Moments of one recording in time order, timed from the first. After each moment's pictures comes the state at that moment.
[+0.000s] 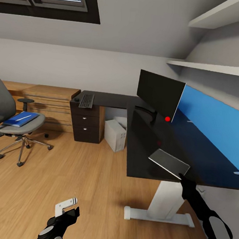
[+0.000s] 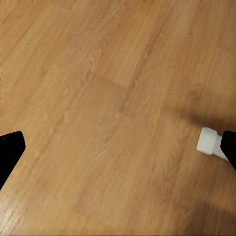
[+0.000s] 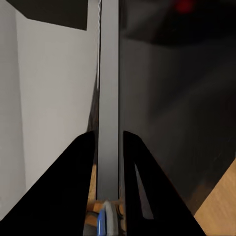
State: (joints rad) left arm -0.07 0.04 -0.36 -1.40 0.68 0.31 0.70; right arm -0.29 -0.17 -0.28 -1.21 -1.40 0.40 0.17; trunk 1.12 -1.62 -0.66
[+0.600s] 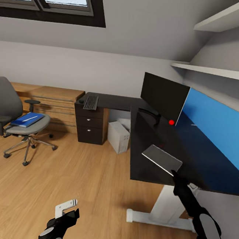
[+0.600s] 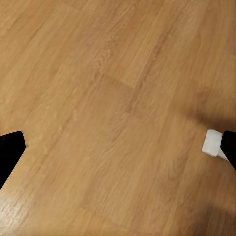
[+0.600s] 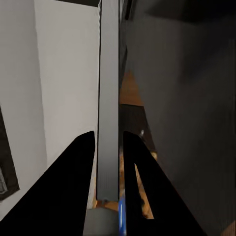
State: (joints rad) left arm -0.07 0.04 -0.36 -1.38 0.68 0.31 0.70; right arm -0.28 -0.08 -0.26 -1.27 -1.39 0.40 0.17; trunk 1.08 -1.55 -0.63
